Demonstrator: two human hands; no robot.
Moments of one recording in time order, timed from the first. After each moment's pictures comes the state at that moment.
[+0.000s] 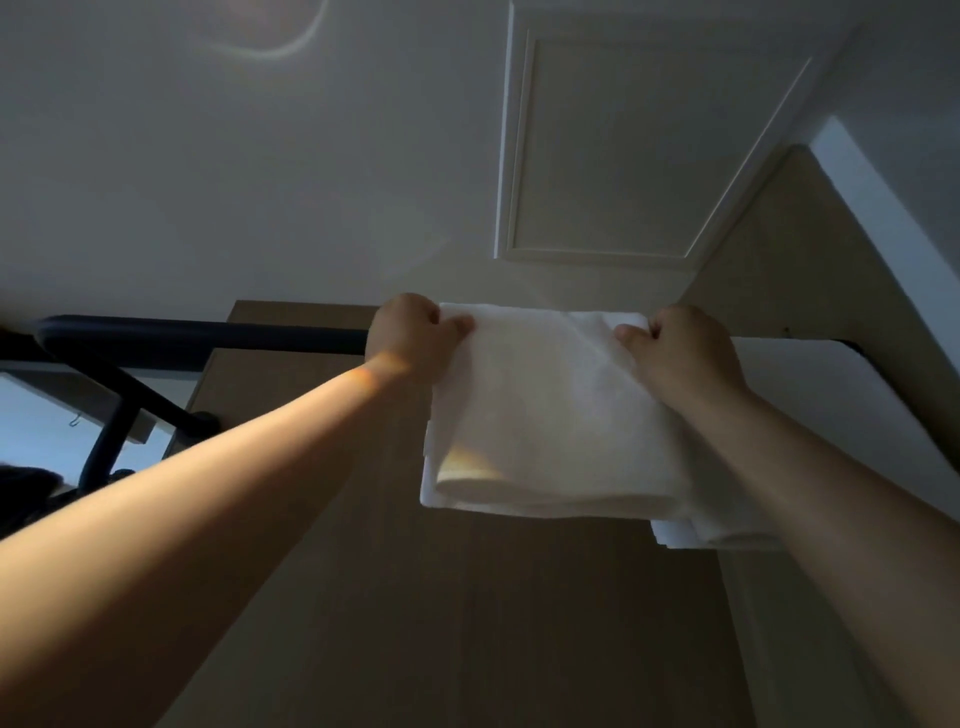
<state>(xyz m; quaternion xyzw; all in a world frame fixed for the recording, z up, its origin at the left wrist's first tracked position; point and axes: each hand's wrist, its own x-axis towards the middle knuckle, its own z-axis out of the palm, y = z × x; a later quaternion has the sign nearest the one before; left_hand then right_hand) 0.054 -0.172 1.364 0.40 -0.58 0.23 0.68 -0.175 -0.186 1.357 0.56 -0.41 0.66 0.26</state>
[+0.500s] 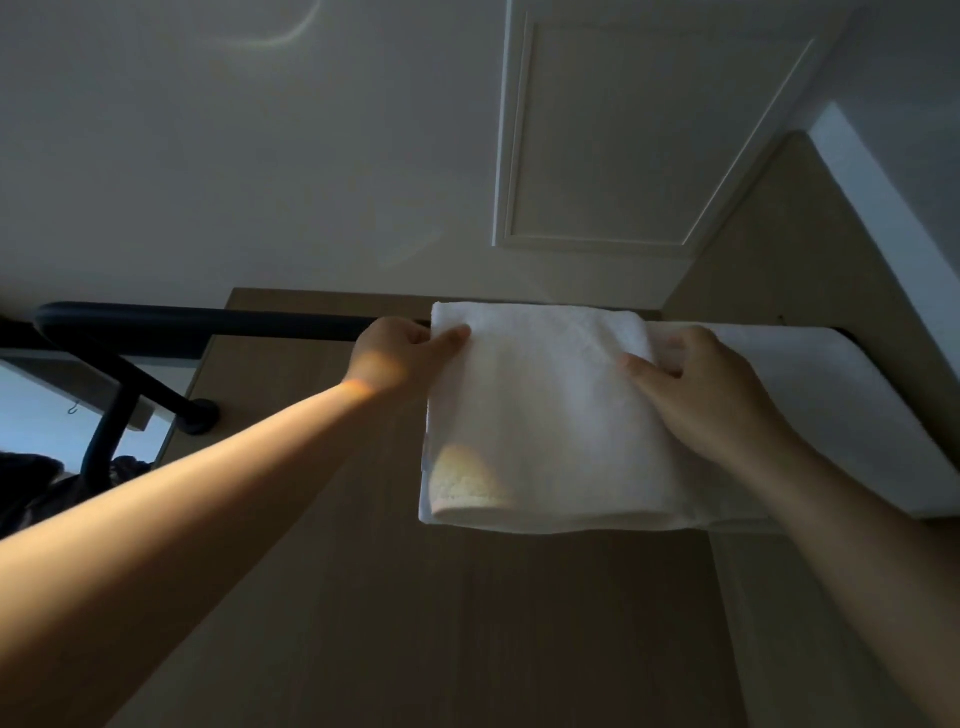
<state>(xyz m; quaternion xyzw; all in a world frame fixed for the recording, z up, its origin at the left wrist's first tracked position) 0.063 -0.171 1.328 0.34 -0.63 0.09 0.69 -0.185 -0.177 1.302 0.62 -0.39 0.65 0.20</state>
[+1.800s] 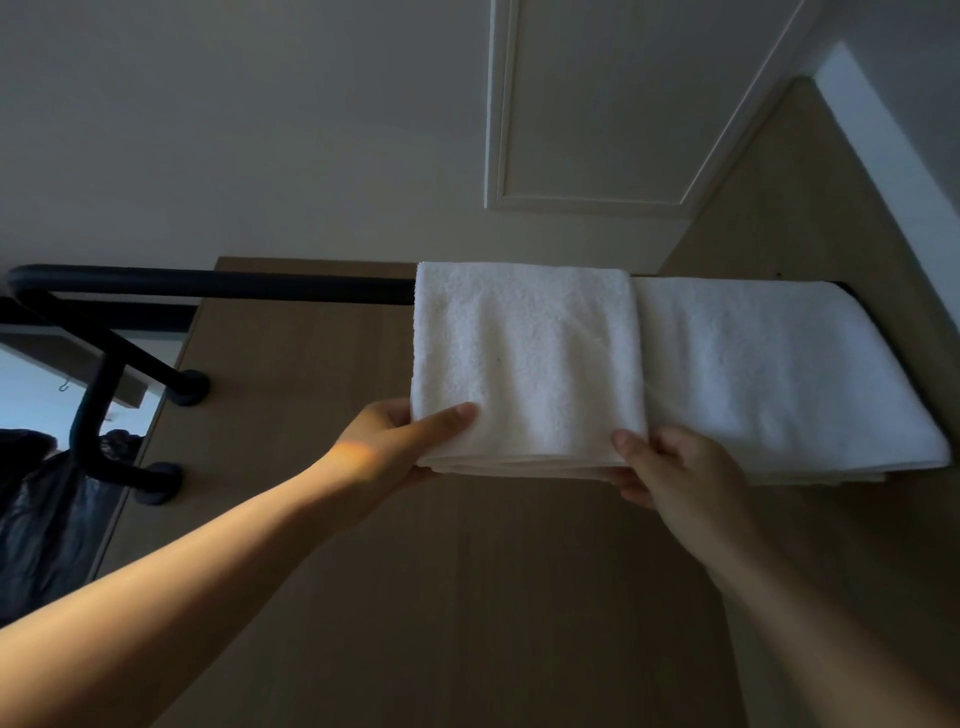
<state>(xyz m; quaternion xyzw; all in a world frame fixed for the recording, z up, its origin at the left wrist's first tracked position) 0.073 -0.200 1.241 0.24 -0.73 -0.19 0.60 -0.181 -0.227 1.215 0.65 -0.29 0.70 -0.03</state>
